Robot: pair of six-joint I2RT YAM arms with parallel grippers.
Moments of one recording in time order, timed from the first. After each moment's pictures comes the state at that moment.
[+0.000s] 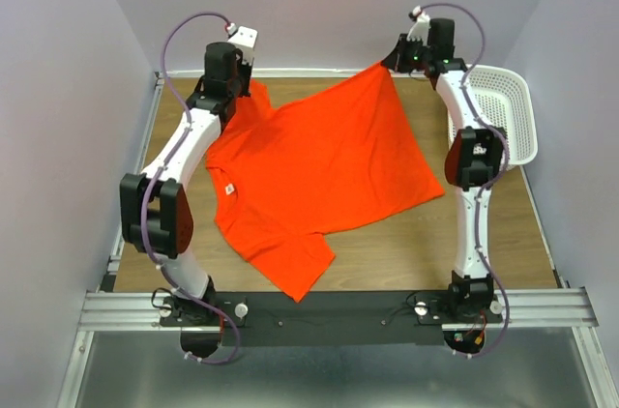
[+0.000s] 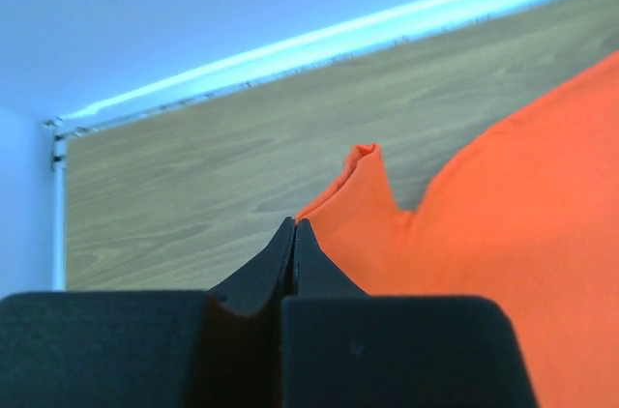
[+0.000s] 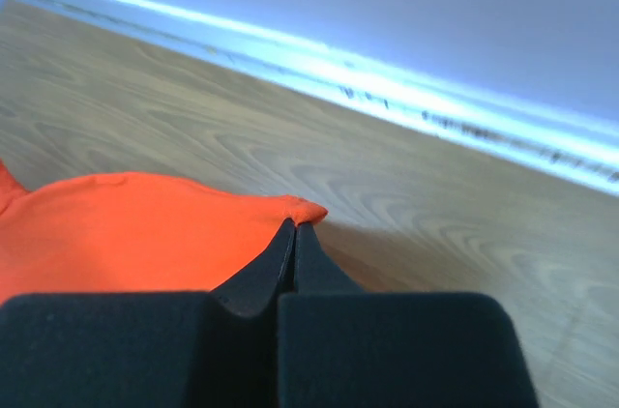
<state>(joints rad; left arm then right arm) -0.21 1.75 1.51 -0.15 -0.09 0.16 0.07 2.57 2.43 -0.36 -0.55 0.16</state>
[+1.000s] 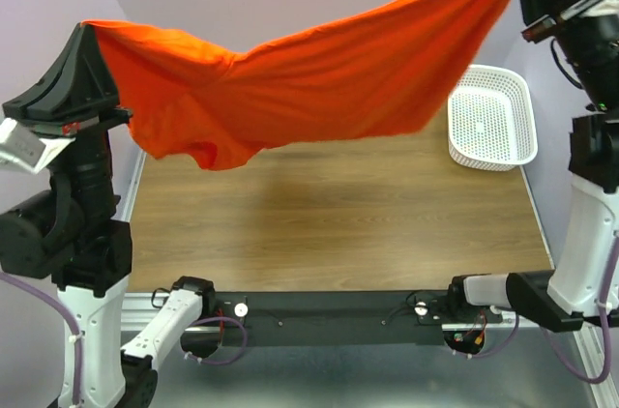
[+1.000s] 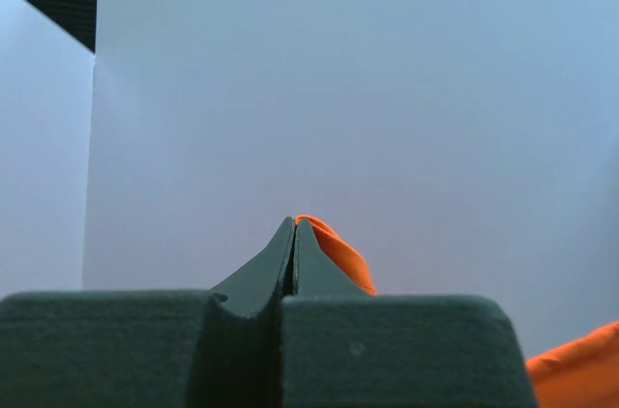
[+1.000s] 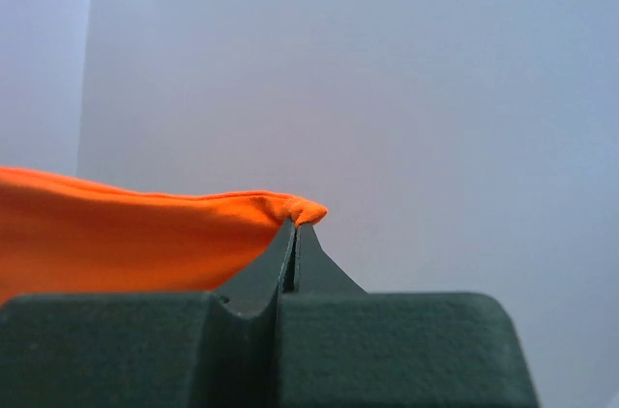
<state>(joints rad) -0.18 0.81 1.50 0.21 -0.06 -0.04 0.07 1.36 2.20 -0.35 -0.49 -0.13</state>
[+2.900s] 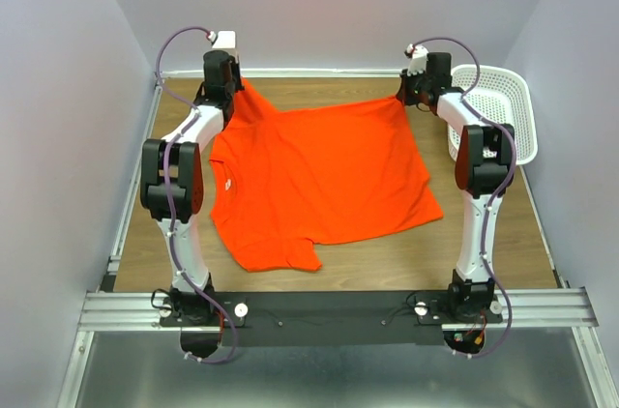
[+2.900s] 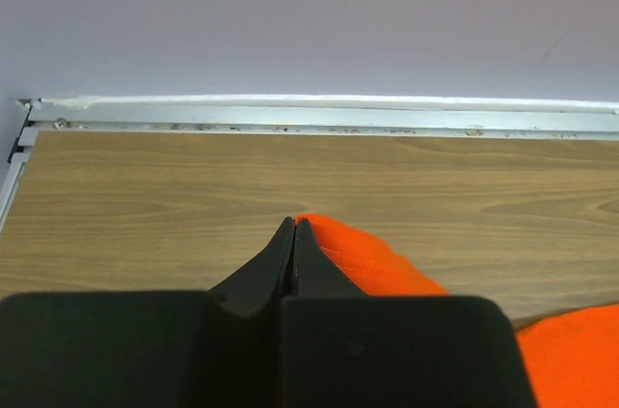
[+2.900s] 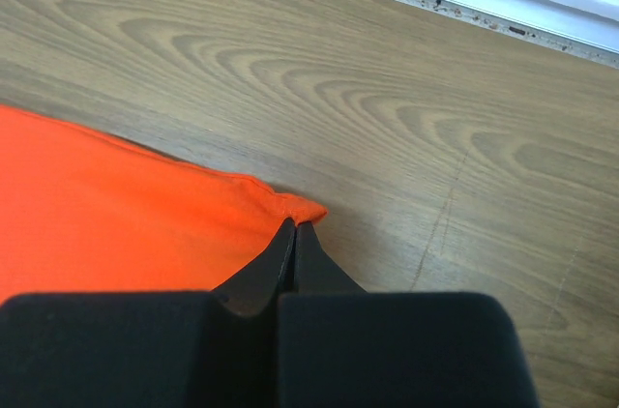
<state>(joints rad) -0.10 2.01 1.53 0.24 -0.14 -0.03 0.06 2.31 1.85 -0.14 -0.31 -0.13</state>
